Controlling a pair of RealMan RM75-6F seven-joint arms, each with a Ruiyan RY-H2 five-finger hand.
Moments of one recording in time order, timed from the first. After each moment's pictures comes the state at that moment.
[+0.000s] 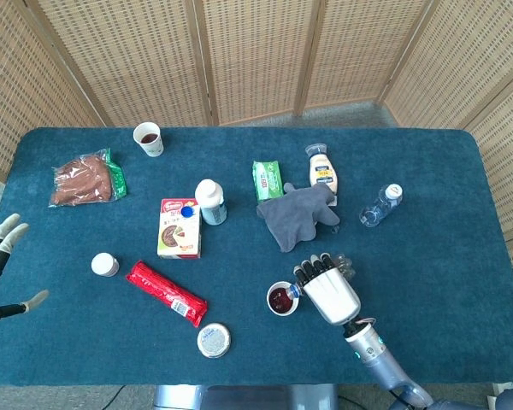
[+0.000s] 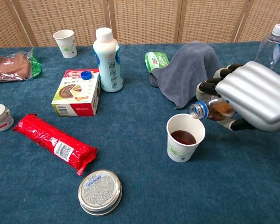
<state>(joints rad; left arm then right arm) -0.11 -0.93 -0.03 -1.78 1.59 1.52 -0.22 0.41 -1.72 0.03 -1.30 -1.76 1.39 -0.62</state>
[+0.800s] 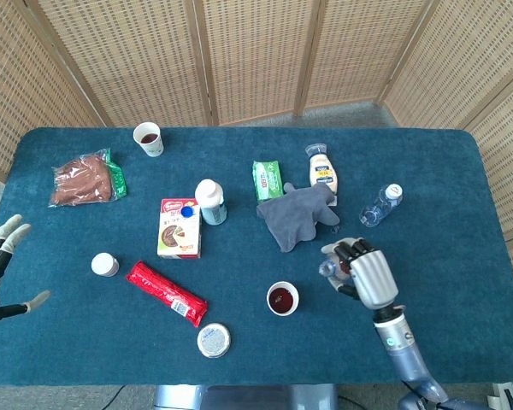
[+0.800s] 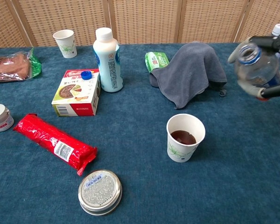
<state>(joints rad) -0.11 -0.93 -0.03 -1.79 1.58 1.51 -0.22 0.37 -1.67 0.10 -1.23 -1.67 1.53 0.13</state>
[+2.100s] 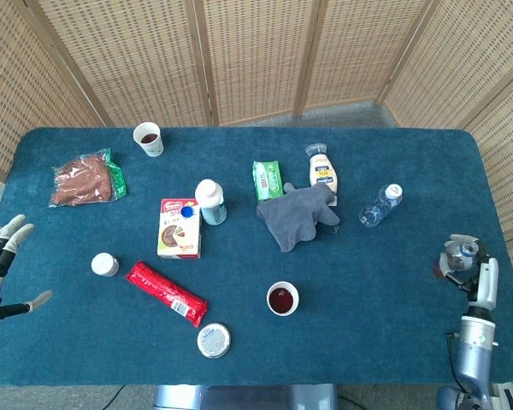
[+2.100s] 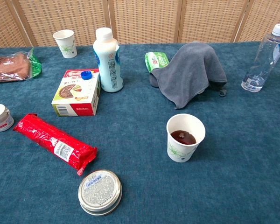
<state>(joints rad) -0.12 -0.93 -0.03 -1.80 1.57 1.49 -0.20 0.20 -1.72 0.28 -0.79 -1.27 1.36 1.00</state>
